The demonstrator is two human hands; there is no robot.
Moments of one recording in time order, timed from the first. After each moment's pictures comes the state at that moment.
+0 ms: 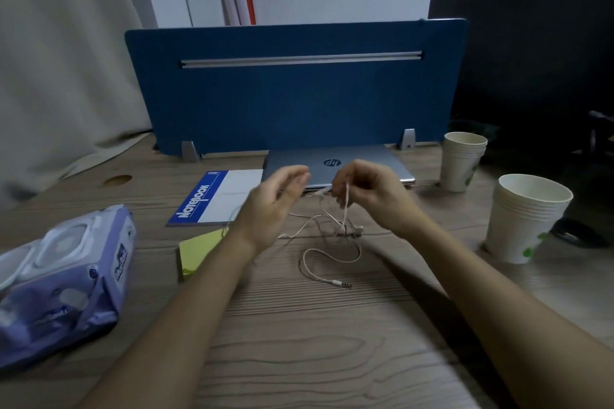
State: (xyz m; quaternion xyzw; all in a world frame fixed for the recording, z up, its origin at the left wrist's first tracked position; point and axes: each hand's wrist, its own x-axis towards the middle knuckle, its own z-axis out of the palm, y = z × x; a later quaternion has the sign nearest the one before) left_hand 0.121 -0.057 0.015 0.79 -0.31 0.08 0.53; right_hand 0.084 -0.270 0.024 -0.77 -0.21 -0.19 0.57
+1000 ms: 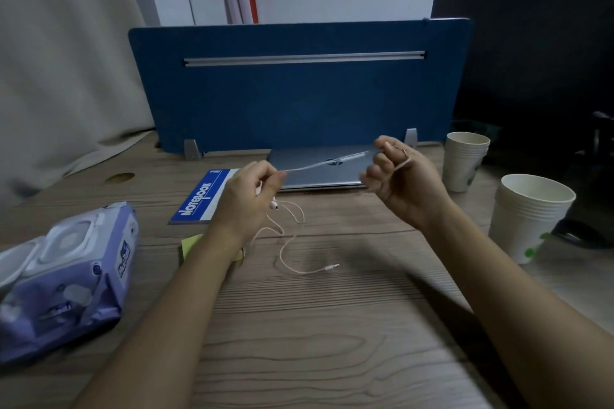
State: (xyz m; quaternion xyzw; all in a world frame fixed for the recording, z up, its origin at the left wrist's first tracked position) left_hand 0.141 -0.033 0.015 0.81 -0.29 0.25 0.45; right_hand 0.079 -0.286 0.048 -0.41 -0.13 -0.05 0.90
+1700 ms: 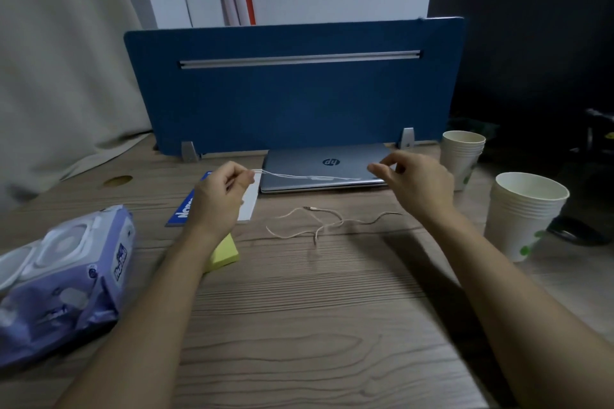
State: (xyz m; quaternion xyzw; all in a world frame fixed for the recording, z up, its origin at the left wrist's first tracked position) left_hand 0.151 -0.008 0.014 0.84 -0.18 0.25 0.46; right_hand 0.095 -0.324 0.021 -0.90 0.09 -0.39 0.17
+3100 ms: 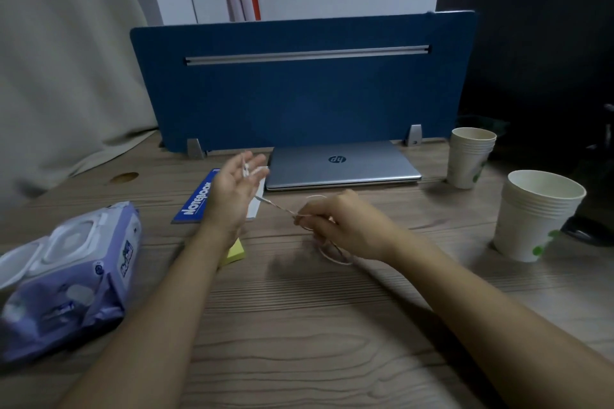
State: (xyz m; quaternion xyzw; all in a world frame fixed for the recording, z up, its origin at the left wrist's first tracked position) left_hand 0.147 -0.027 0.015 0.66 -0.14 0.10 0.73; right_hand 0.063 -0.222 0.024 -0.91 -0.29 -0.16 0.25
